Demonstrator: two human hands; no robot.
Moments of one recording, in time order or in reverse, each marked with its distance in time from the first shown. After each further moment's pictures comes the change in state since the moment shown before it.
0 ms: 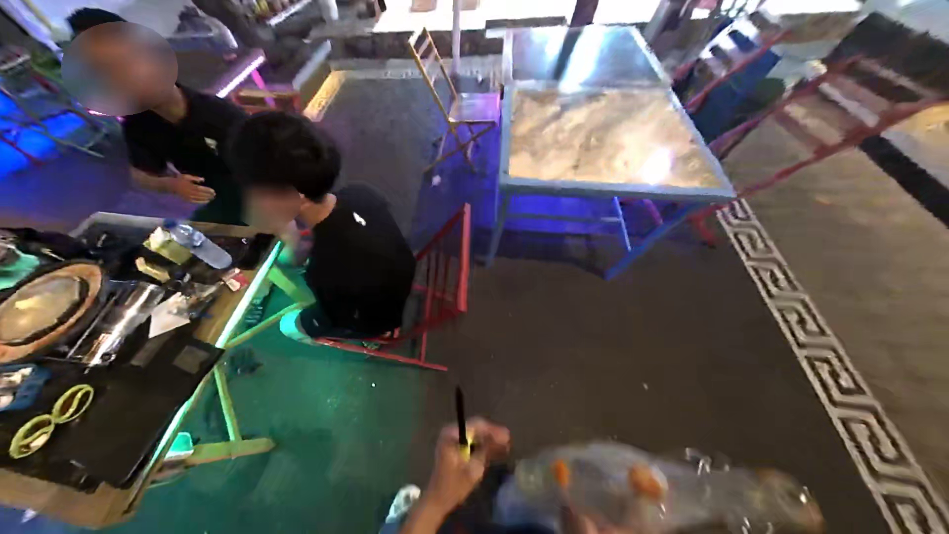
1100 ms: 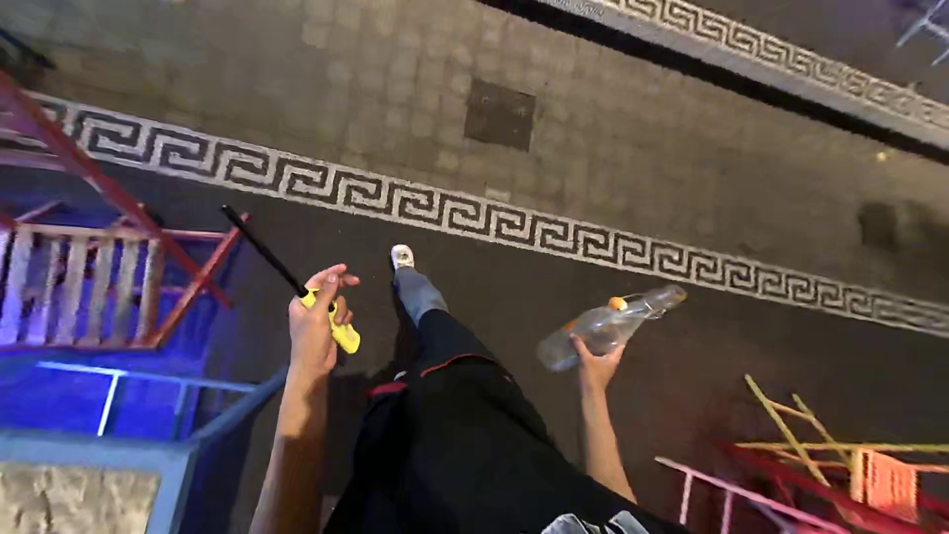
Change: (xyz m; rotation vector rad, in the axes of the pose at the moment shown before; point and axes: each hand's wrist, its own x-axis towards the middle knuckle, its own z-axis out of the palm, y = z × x) left_hand 0.844 -0.154 1.218 -0.009 -1.031 -0.606; right_hand 0.680 0.409 -0.815 -0.323 1.665 0.841
